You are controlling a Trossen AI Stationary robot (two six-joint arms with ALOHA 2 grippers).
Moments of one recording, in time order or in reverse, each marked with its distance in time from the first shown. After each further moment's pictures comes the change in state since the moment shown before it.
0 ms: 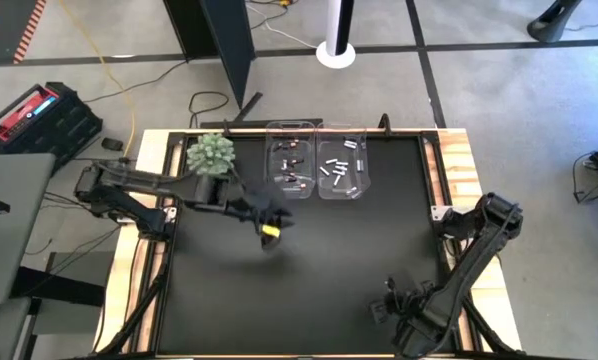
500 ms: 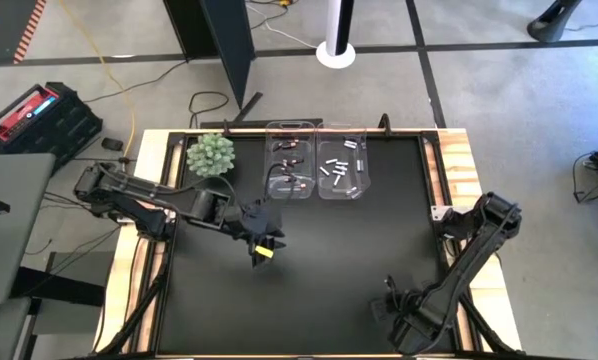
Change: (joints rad) left arm -0.160 0.008 -0.041 -0.053 0.002 -0.063; right arm -0.021 0.000 0.000 -0.030 -0.080 0.003
